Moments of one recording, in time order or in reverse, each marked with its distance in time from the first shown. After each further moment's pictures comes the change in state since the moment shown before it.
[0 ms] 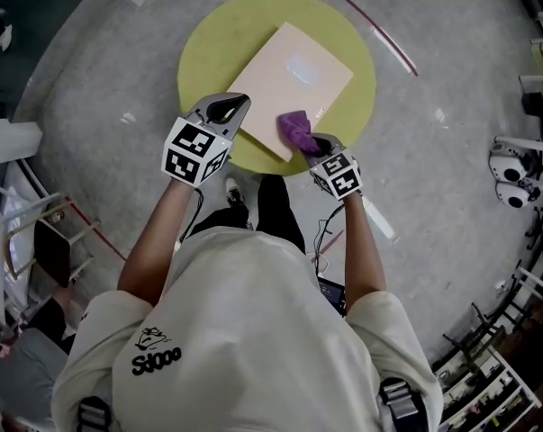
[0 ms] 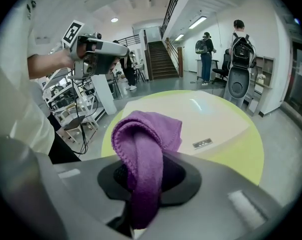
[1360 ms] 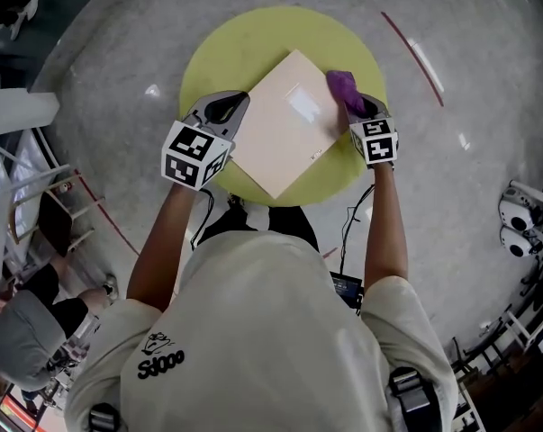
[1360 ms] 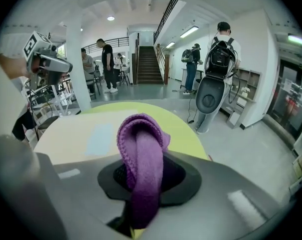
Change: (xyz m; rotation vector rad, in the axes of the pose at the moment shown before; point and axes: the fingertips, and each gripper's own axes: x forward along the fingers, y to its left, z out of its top) left arm 0.059 0.060 0.043 -0.094 0.032 0.191; right arm 0.021 -0.238 0.091 -0.021 -0.042 -0.187
